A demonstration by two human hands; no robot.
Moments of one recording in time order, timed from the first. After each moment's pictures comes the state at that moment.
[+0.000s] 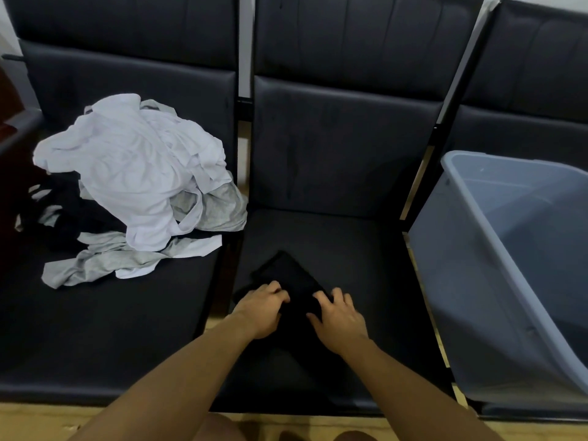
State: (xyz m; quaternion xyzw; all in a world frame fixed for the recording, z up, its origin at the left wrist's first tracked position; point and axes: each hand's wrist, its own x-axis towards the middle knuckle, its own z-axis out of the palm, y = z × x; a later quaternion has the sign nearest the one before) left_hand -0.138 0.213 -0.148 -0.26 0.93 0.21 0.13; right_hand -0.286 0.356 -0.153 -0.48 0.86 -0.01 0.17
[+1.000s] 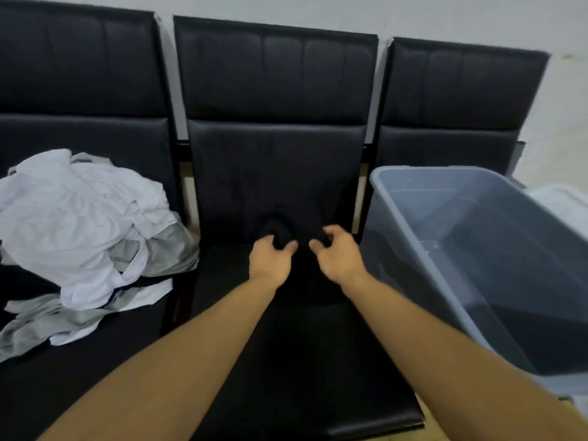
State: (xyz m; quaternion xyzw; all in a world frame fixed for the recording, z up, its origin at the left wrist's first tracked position) left_hand -0.283 0.240 -0.010 -0.45 0.68 0.54 -0.21; right_hand -0.385 0.330 0.008 -0.26 0.85 -0.42 0.17
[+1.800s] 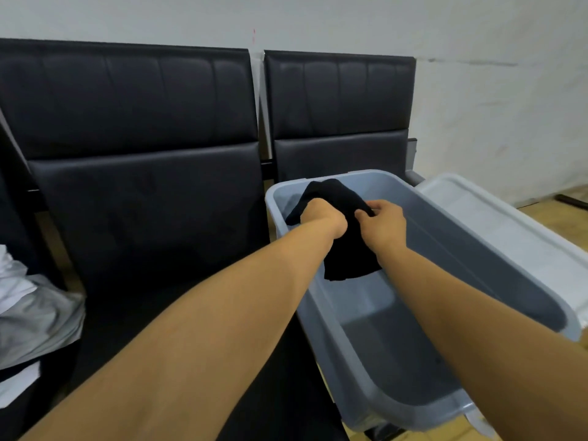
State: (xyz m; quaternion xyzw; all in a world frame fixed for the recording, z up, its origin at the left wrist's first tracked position) left_hand -0.534 0.378 0.101 -0.36 0.79 0.50 -0.02; right_hand -0.597 0.477 0.065 -0.09 0.88 -0.46 -0.01
